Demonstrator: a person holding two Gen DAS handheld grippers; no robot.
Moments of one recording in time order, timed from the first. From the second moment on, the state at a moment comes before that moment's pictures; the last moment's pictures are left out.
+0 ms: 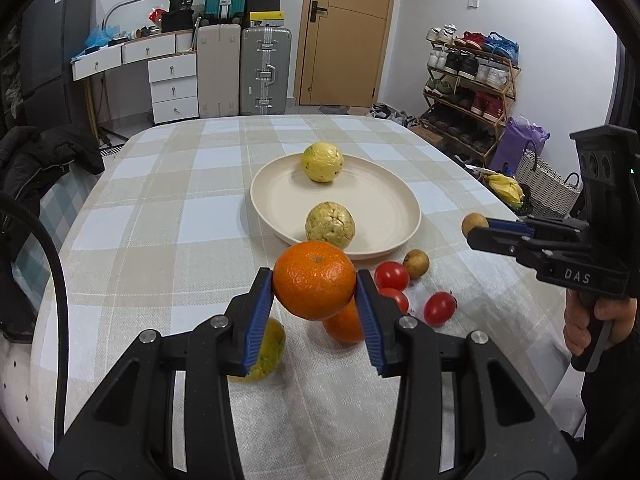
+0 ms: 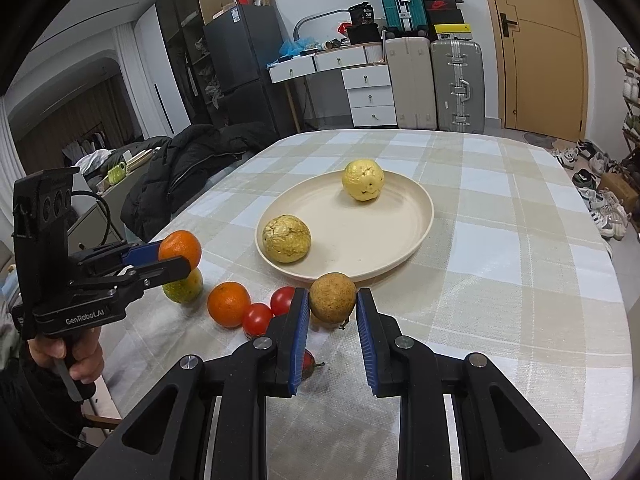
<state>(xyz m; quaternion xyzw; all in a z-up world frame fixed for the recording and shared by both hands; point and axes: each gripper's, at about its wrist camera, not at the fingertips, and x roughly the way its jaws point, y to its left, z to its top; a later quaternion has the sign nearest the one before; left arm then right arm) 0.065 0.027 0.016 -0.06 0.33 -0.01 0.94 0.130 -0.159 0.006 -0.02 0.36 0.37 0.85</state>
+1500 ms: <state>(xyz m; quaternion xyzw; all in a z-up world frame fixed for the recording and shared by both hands) 0.170 0.020 0.005 -0.05 0.37 0.01 0.93 0.174 -0.149 0.017 0.03 0.37 0.34 0.87</state>
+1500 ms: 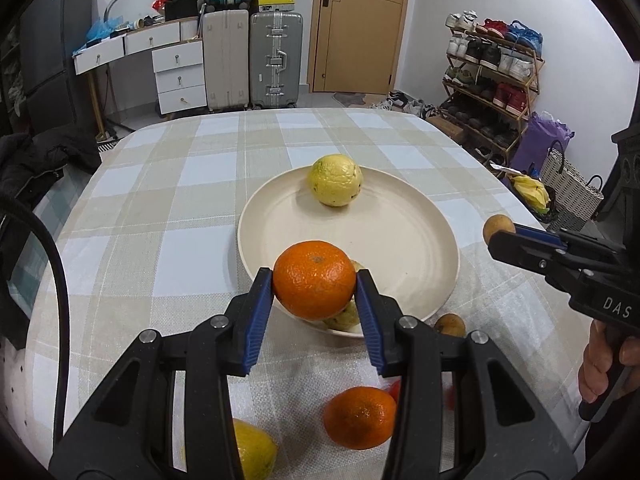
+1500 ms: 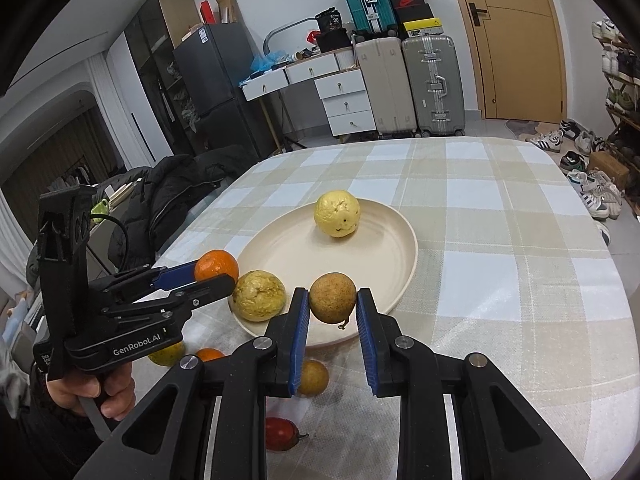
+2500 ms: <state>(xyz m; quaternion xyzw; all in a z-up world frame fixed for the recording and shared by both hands) 0.205 0.005 -0.015 -0.03 0.39 0.02 0.92 0.202 -0.130 -0.005 0.01 0.41 0.32 0.85</state>
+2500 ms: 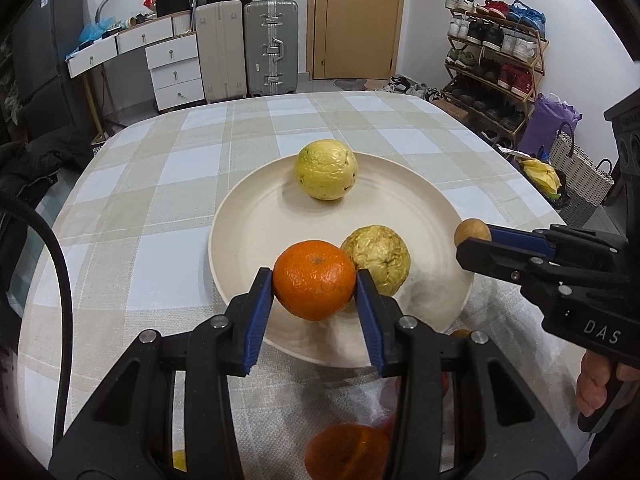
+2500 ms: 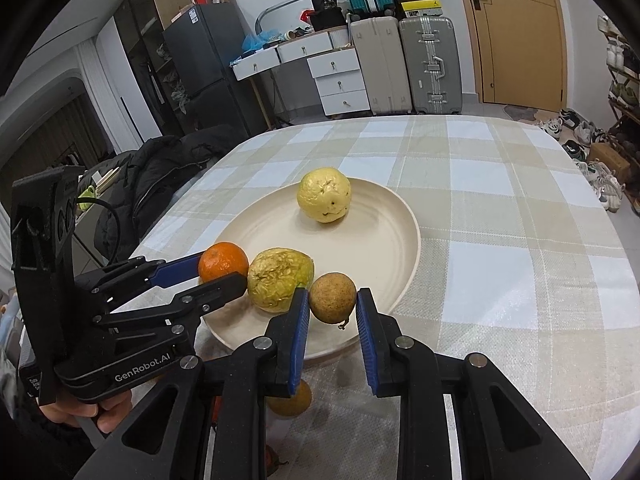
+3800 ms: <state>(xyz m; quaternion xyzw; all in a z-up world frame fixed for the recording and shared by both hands) 0.169 0.011 0.002 -0.04 0.34 0.01 0.94 0.190 -0.131 0.000 0.01 0.38 0.31 0.87</state>
